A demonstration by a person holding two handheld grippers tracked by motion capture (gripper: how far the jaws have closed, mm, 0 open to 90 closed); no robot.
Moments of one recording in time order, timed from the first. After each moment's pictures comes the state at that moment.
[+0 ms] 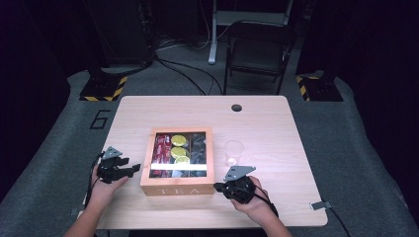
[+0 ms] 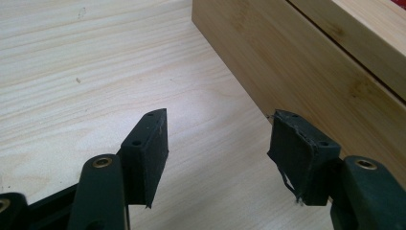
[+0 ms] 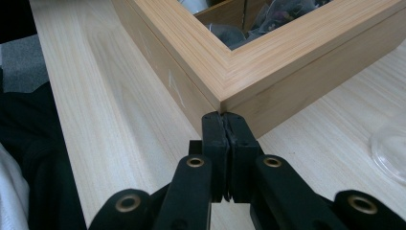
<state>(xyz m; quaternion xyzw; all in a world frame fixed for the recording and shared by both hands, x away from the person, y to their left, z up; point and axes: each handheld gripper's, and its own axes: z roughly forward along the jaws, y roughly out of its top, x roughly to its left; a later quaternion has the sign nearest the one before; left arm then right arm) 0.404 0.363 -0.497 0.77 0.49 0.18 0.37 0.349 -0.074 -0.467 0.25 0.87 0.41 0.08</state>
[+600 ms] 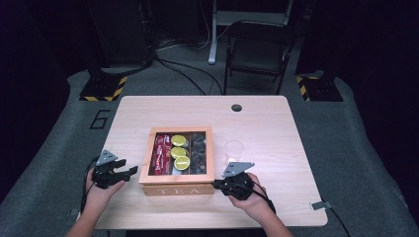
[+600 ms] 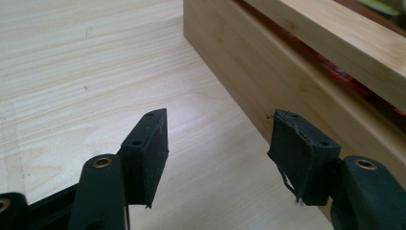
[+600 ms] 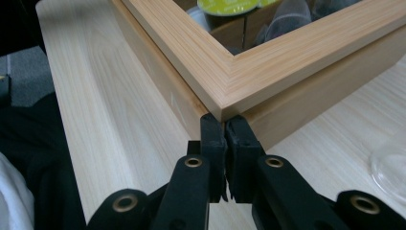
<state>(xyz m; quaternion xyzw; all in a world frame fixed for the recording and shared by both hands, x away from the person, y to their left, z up) 0.378 0.363 -0.481 0.76 0.47 0.20 0.39 0.355 -0.068 -0.459 0.25 0.87 0.42 0.08</state>
